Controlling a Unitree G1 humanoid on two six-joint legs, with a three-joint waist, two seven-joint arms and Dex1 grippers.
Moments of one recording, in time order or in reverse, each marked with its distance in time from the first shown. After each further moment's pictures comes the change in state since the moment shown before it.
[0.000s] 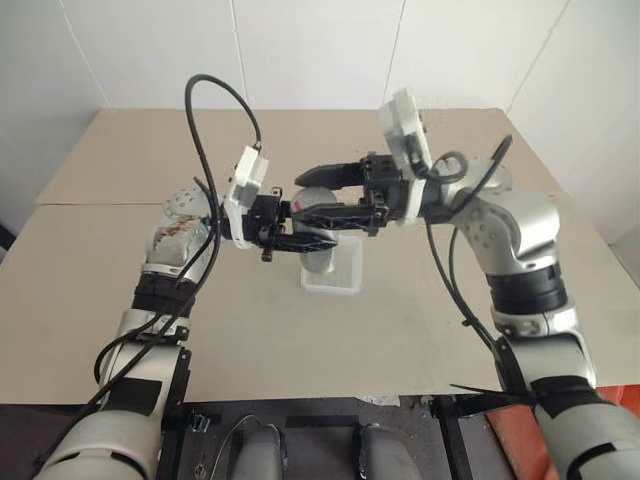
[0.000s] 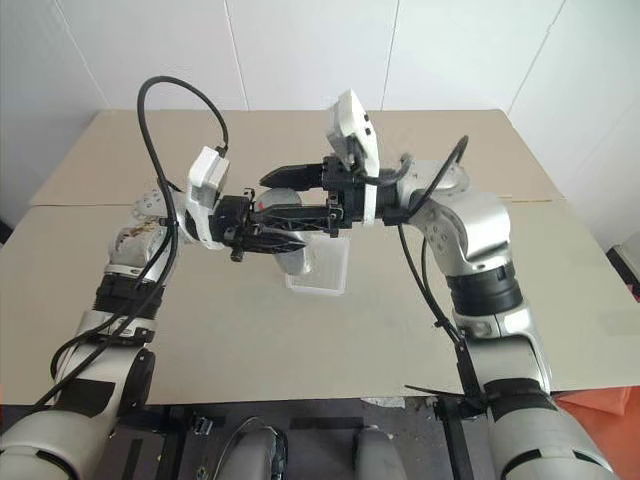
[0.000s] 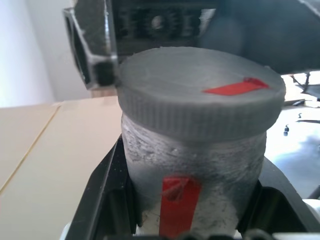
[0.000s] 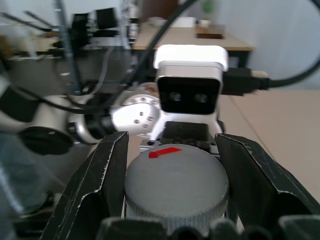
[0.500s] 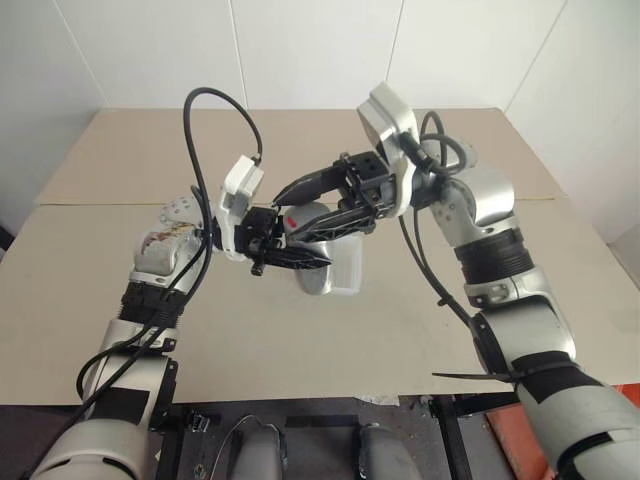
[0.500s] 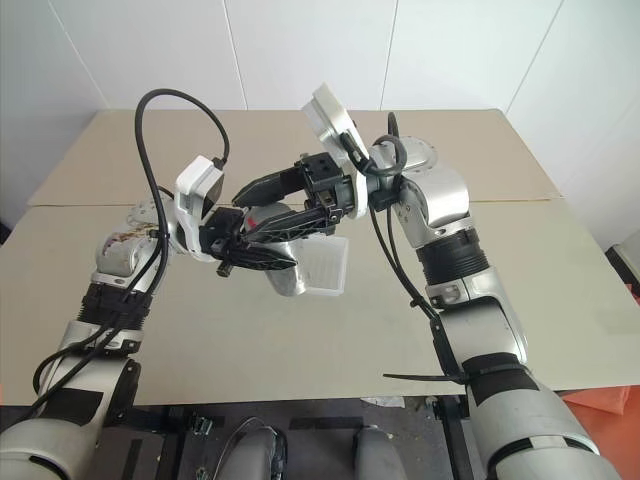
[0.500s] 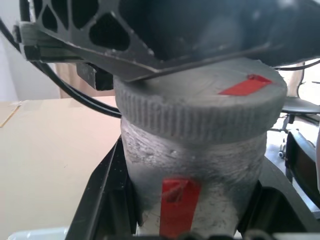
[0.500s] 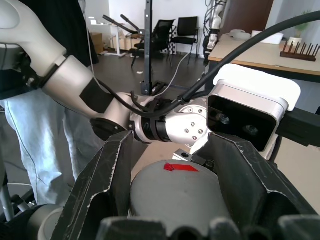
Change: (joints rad) left arm 0.050 0.057 -0.044 -0.094 -0.080 0.101 -0.002; right arm -0.108 0.089 0.028 0.244 -0.068 -0.183 0.268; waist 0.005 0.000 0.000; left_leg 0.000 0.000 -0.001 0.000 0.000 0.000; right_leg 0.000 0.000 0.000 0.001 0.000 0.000
